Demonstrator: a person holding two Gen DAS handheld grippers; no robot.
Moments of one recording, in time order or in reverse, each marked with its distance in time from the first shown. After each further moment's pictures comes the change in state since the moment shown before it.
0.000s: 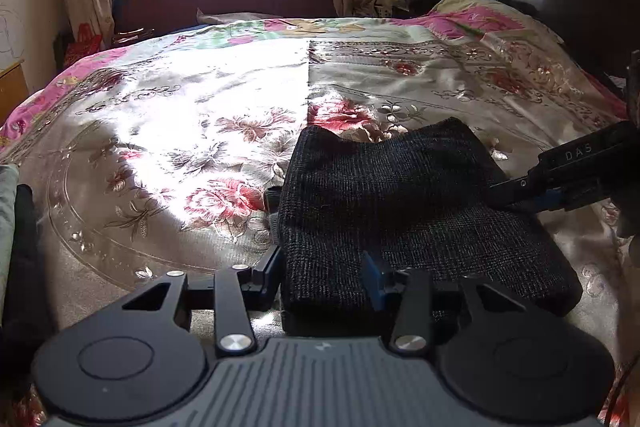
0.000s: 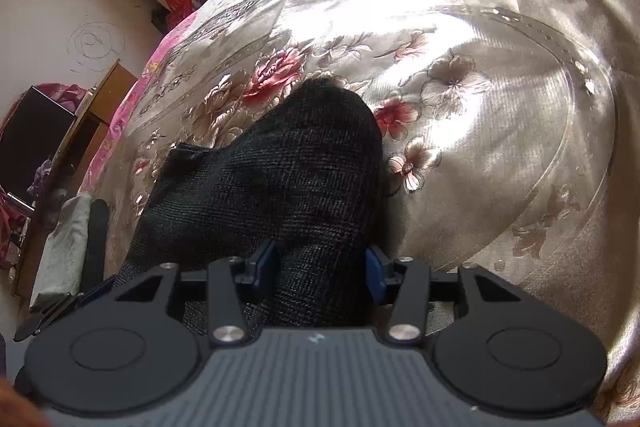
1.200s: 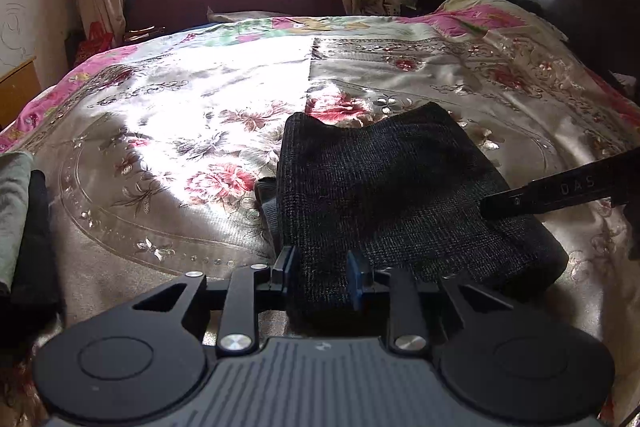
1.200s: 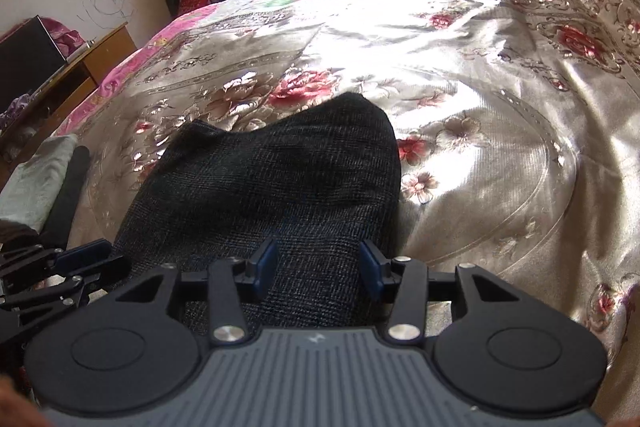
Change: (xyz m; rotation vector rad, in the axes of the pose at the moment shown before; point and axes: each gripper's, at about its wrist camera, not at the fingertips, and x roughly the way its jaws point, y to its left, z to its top) left arm -0.016 -0.025 -0.017 0.007 0.005 0.055; right arm -0.013 0.055 -0.038 -0.252 -0.041 -0.192
